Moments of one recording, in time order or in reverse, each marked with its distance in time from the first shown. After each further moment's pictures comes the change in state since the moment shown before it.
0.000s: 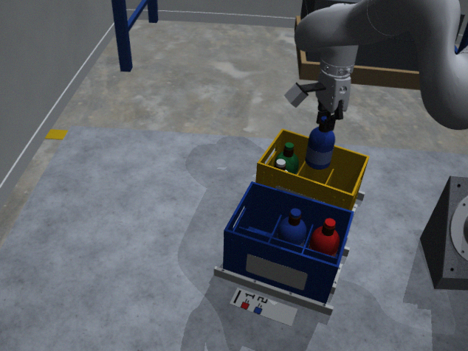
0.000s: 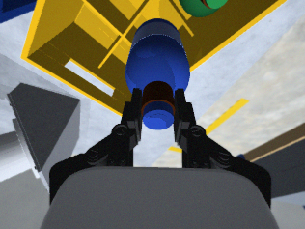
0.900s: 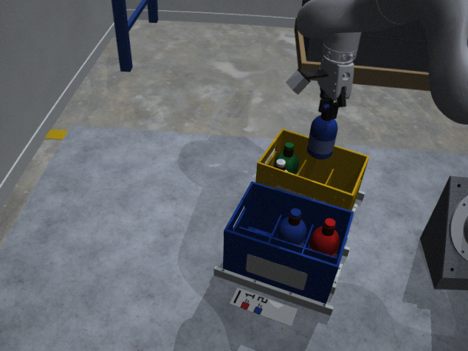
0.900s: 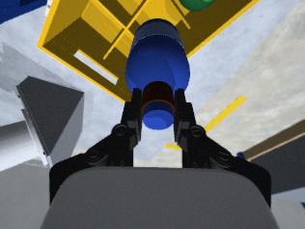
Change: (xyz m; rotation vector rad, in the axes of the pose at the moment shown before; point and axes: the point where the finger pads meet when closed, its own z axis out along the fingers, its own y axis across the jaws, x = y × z) arm 0.000 0.000 -0.038 0.000 0.000 0.000
